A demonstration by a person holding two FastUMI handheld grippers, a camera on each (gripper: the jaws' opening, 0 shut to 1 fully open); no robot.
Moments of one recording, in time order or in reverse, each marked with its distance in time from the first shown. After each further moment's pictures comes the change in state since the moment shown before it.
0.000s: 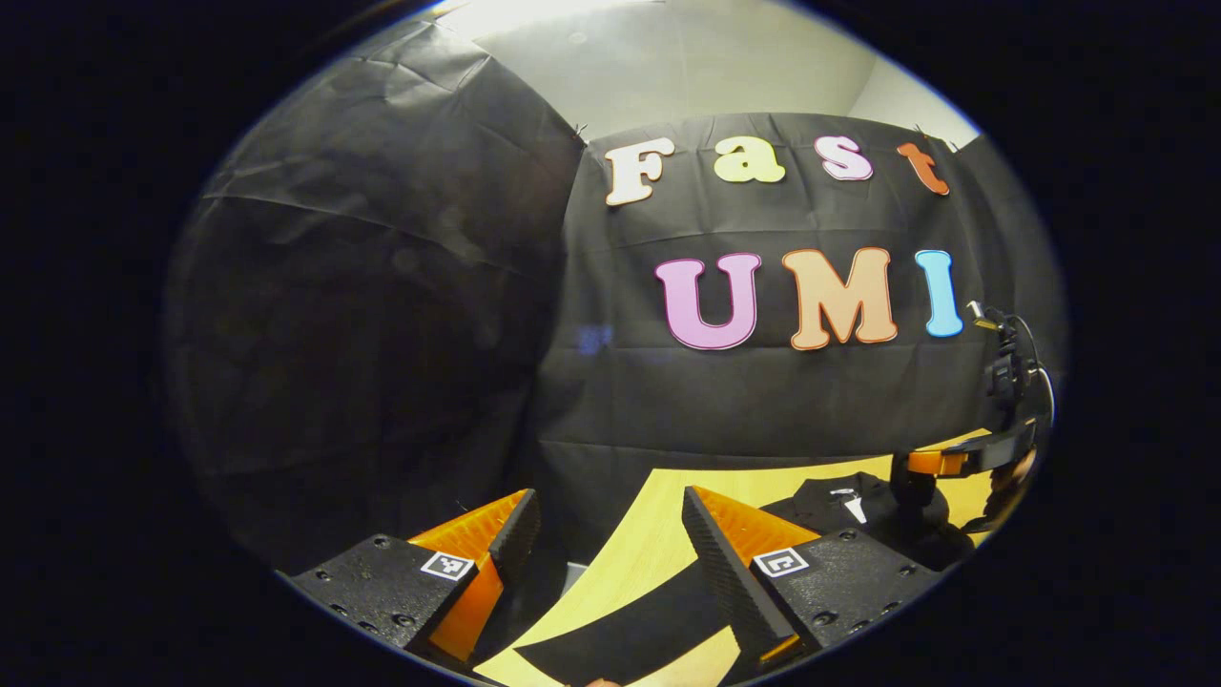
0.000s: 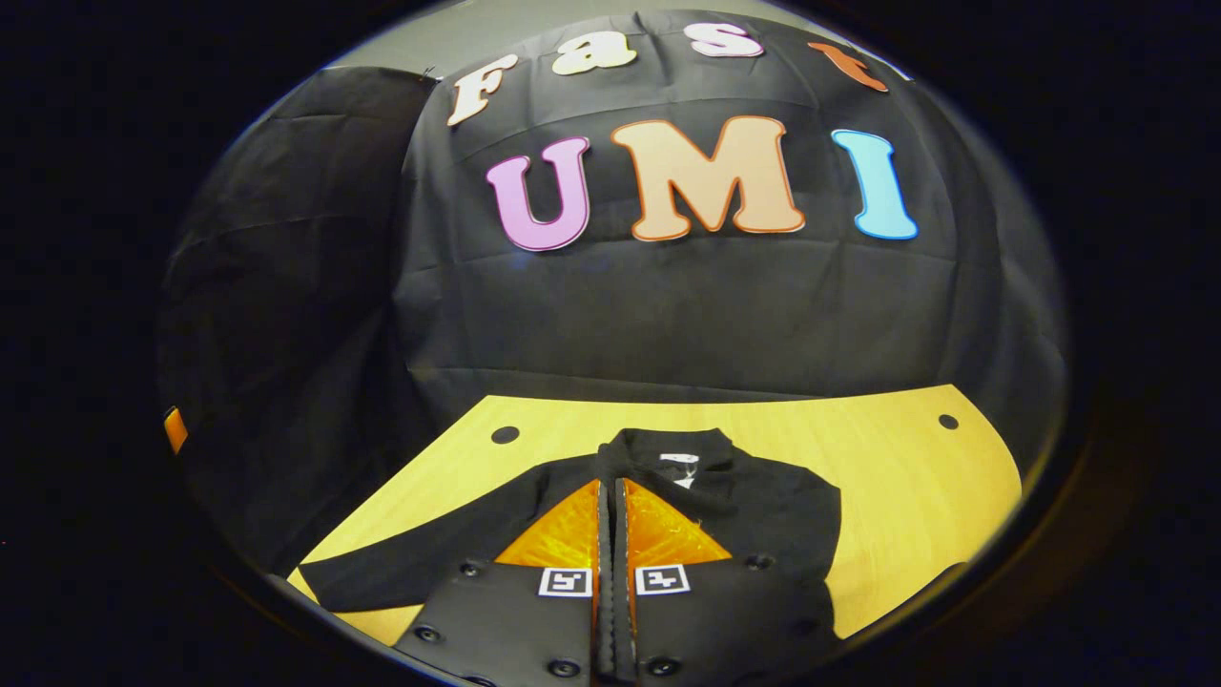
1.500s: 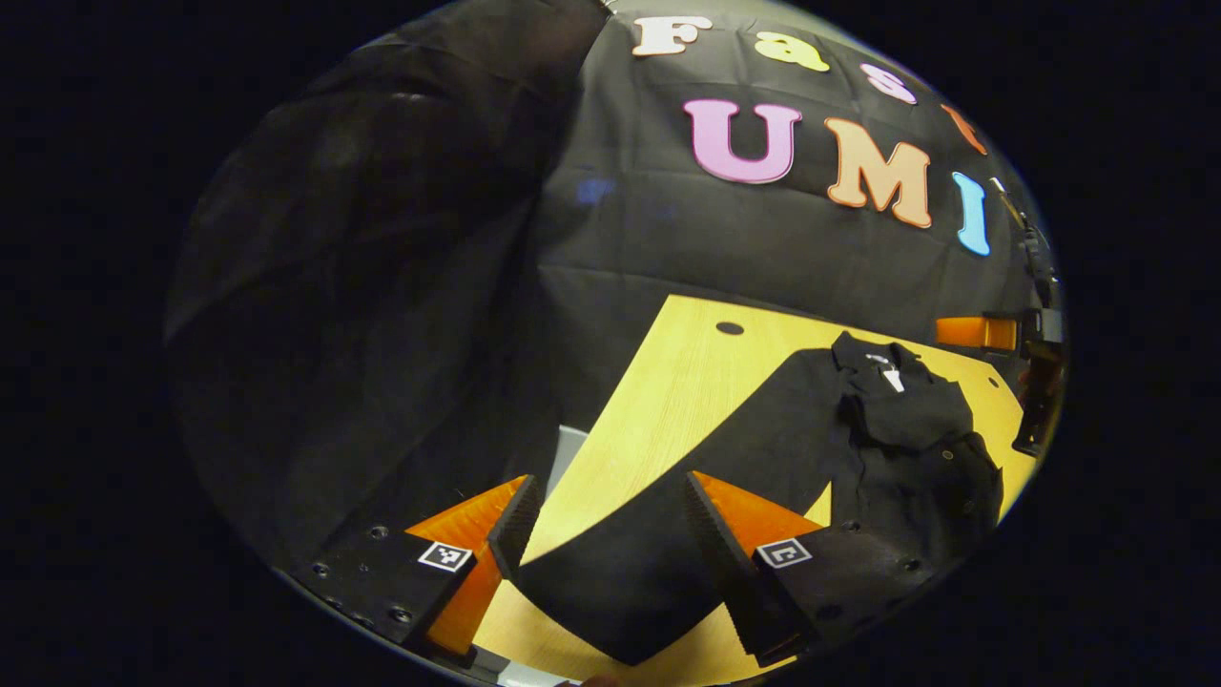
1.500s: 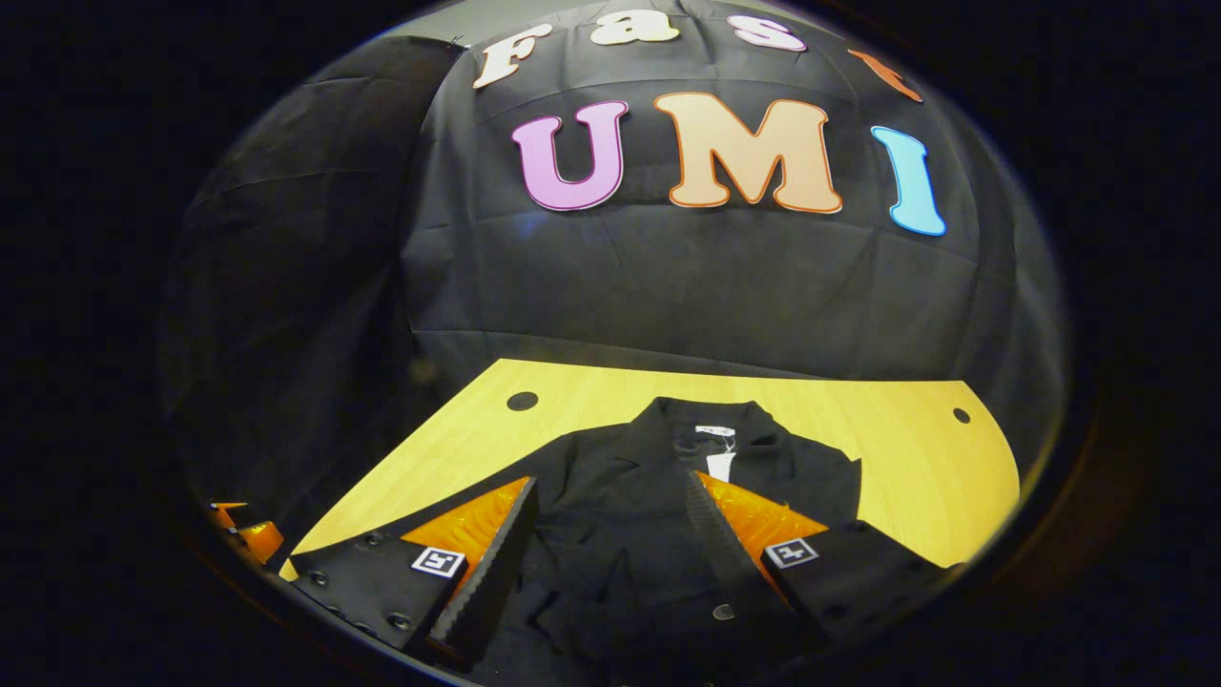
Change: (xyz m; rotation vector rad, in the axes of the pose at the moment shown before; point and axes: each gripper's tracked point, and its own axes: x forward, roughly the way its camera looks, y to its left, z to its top) left arm 0.010 0.033 -0.220 -0.097 0.517 -0.027; right arm 0.012 0.030 -0.029 -0.052 0.091 -0.032
